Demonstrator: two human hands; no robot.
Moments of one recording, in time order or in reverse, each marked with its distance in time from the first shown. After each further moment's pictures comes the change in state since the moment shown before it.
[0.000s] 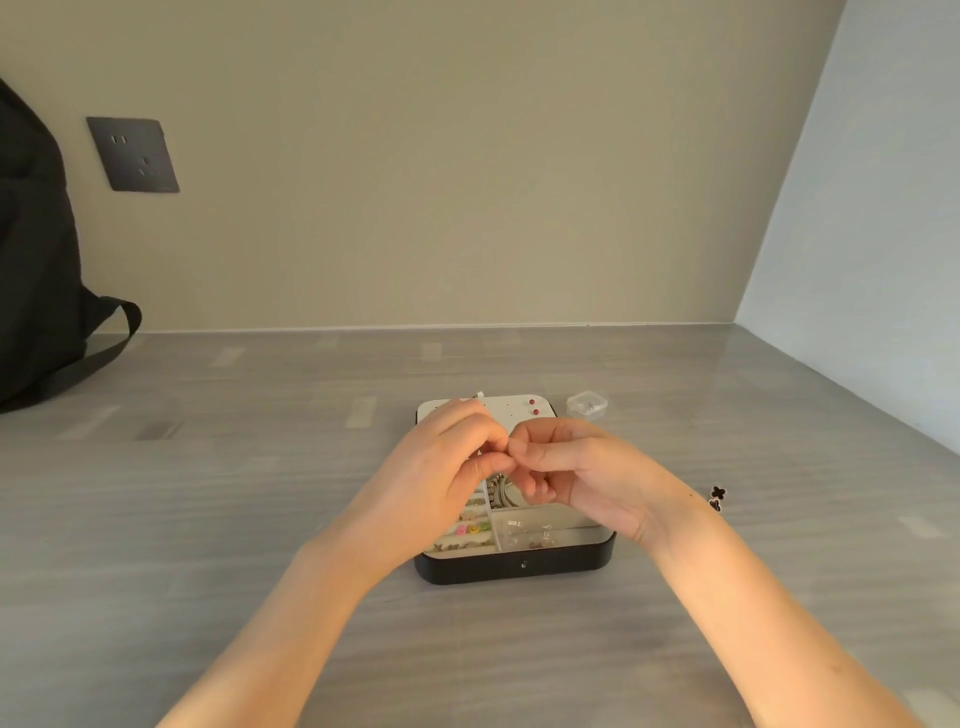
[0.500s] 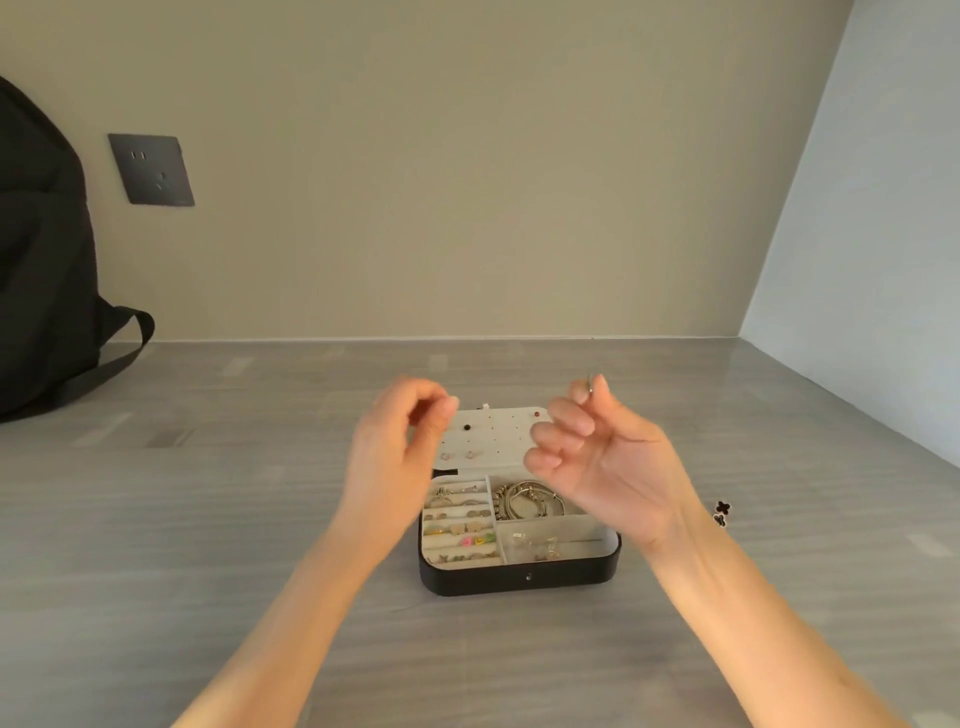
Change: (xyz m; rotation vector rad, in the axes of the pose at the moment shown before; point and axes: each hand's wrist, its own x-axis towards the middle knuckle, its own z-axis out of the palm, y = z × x) left_hand 0.003 -0.001 -0.011 -0.109 0.388 -0.372; right_hand 0.001 -0.001 -0.005 0.765 -0.110 -0.217
